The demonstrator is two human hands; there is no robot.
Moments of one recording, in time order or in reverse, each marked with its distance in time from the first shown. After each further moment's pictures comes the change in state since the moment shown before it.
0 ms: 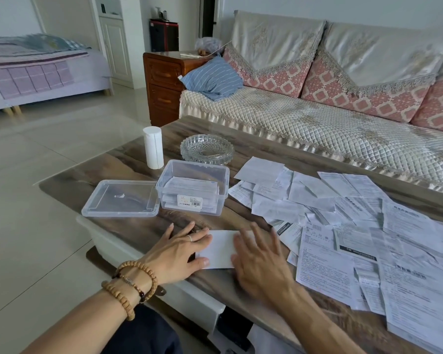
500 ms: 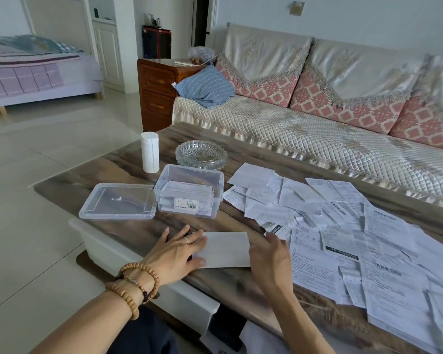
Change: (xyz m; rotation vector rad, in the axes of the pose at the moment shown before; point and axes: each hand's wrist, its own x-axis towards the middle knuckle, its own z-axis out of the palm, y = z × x) left_hand -0.005 0.004 0.000 0.001 0.002 -0.020; right_hand -0.019 -0.002 -0.023 0.834 0.205 0.671
